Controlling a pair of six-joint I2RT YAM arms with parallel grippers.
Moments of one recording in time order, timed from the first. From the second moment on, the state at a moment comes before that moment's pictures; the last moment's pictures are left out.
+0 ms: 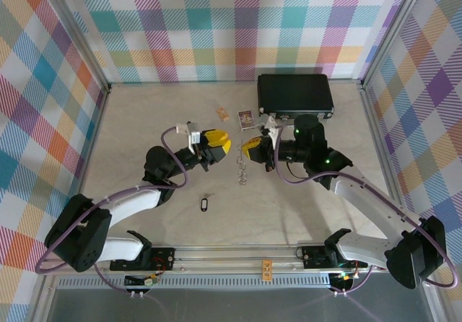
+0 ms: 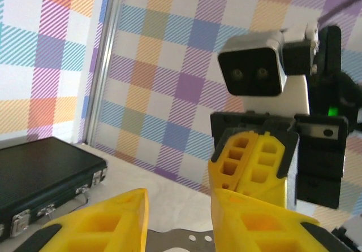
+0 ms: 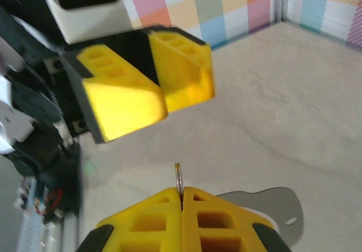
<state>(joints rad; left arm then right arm) -0.53 1.26 0.51 1.06 0.62 -0.39 0.60 1.16 0.94 -0.19 -0.68 -0.05</state>
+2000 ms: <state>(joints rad) -0.66 1.16 0.61 0.31 0.66 0.15 0.77 1.30 1.22 -0.79 -0.42 -0.68</state>
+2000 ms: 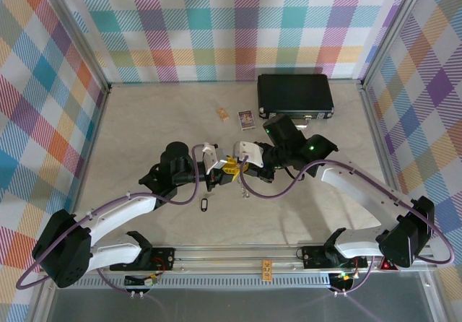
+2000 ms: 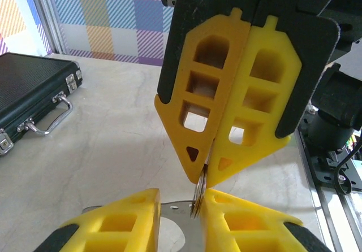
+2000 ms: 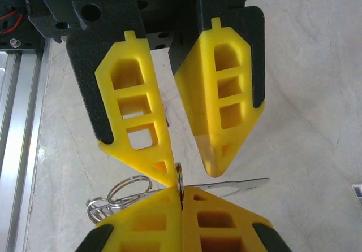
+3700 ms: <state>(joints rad) -0.67 1.32 0.52 1.15 0.68 -0.43 0.56 0.99 0.67 0.28 -0.76 0.20</state>
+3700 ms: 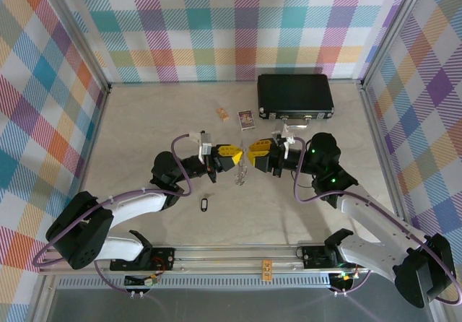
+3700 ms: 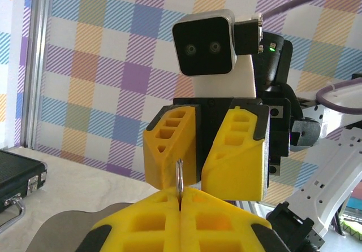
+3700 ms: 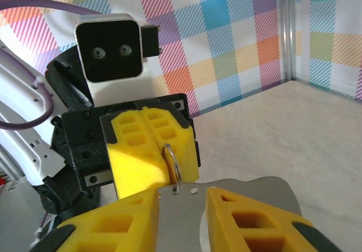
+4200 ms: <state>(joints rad) -0.67 1.32 0.53 1.14 0.71 -0.44 0.56 1.05 0.71 0.26 -0.82 0.19</state>
